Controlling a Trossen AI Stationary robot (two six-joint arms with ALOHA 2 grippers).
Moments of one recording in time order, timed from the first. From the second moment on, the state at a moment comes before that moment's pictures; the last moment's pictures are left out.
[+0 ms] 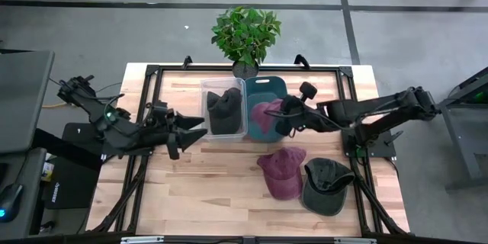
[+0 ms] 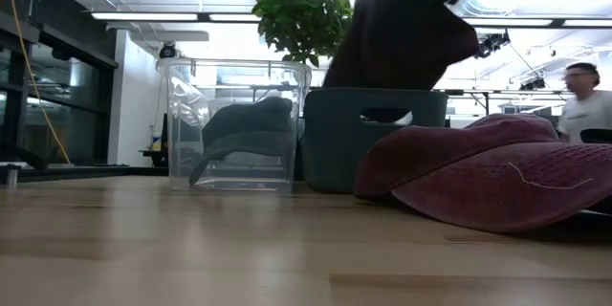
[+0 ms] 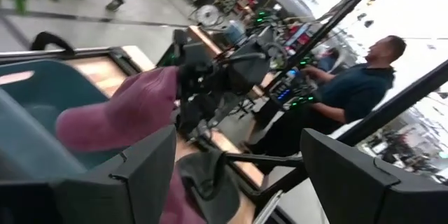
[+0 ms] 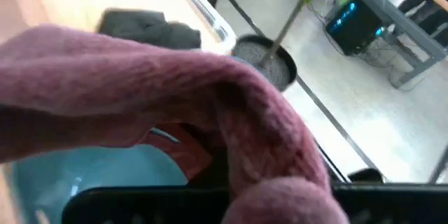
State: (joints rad) left arm -0.63 1.07 1.26 -0.32 -0.92 -0.85; right arm 0.11 1.30 1.08 -0.56 0.77 0.23
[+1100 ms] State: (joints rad) left arm -0.63 1.07 1.26 -0.50 -0.96 -1.03; right arm -0.17 1.58 1.09 -0.41 0.64 0.09
